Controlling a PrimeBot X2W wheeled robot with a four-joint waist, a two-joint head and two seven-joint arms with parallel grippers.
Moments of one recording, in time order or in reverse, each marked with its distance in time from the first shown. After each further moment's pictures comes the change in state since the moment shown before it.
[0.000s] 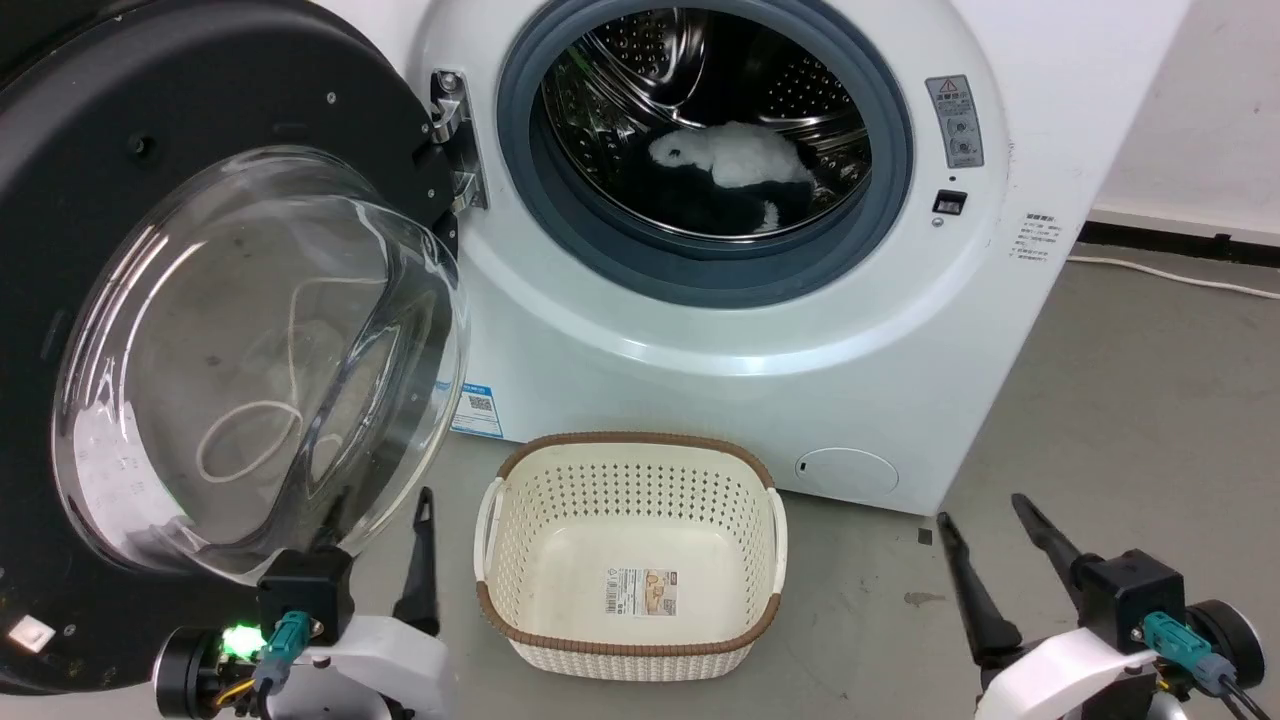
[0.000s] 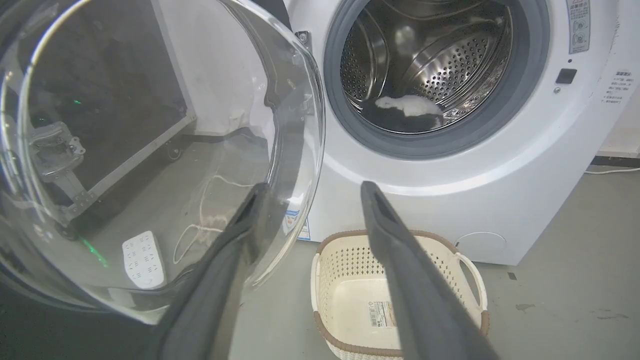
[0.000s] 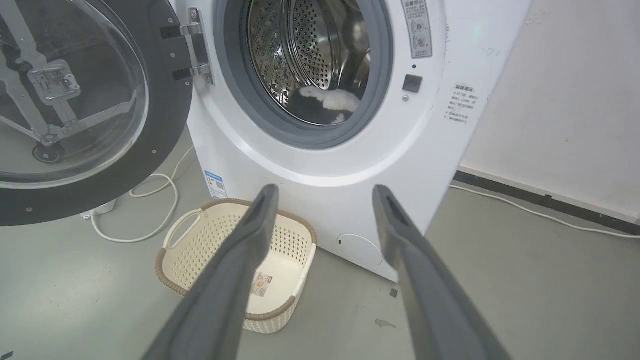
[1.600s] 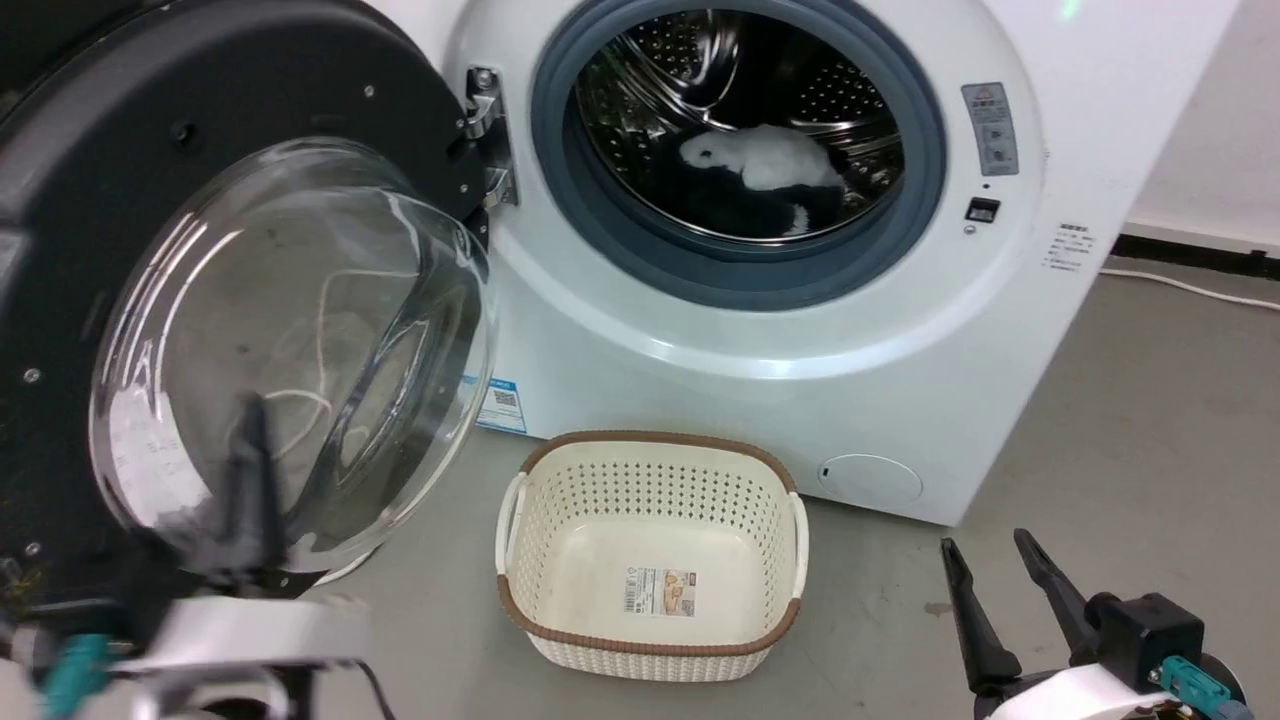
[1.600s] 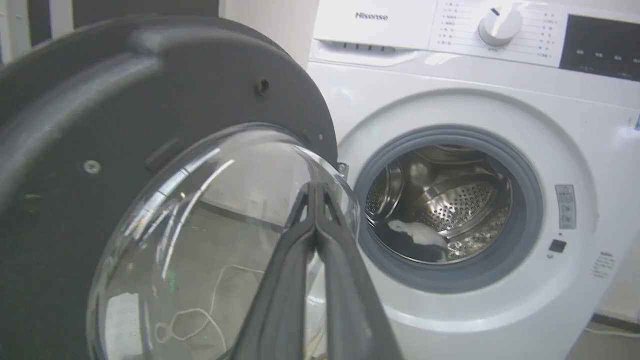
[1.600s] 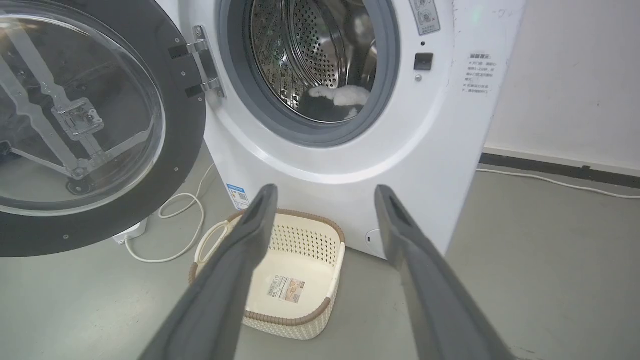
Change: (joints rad) left arm -0.003 -0.001 0.105 -0.210 -0.201 -0.033 -0.096; right arm 0.042 0.000 0.026 0.058 0.134 0.000 -0.094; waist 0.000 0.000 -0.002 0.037
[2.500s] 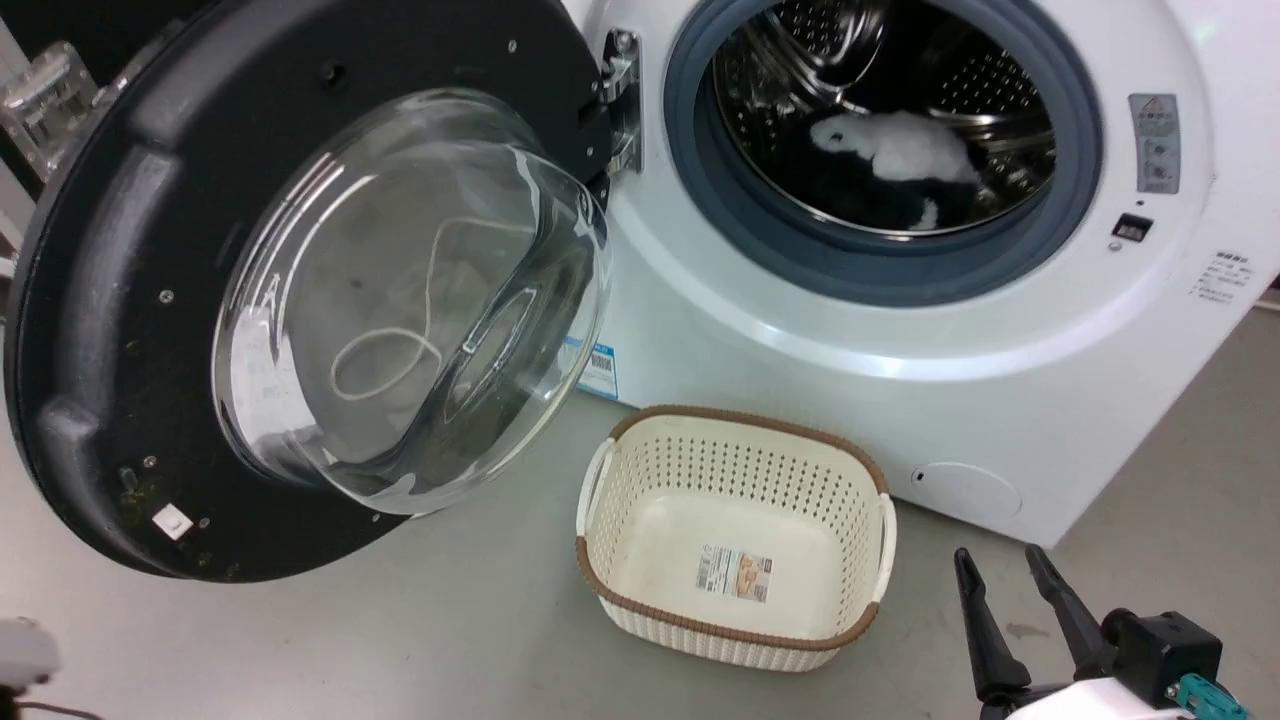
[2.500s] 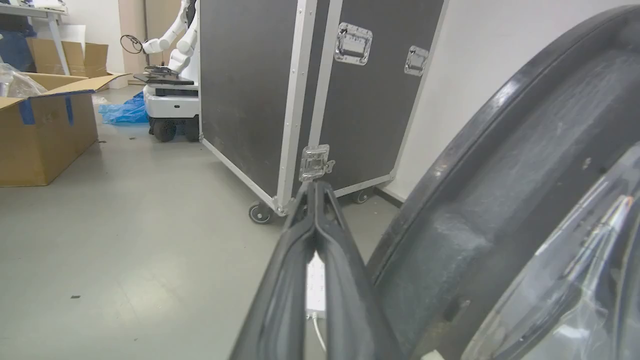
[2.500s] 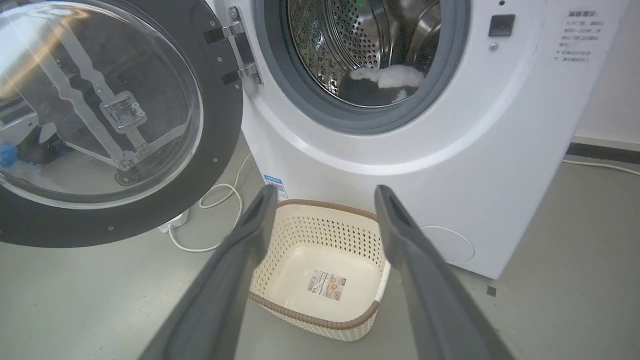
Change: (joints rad) left arm -0.088 0.136 0.448 0.276 -0.088 -0.021 -0.027; right arm 0.006 0.000 -0.006 0.053 0.070 0.000 -0.057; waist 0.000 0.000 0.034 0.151
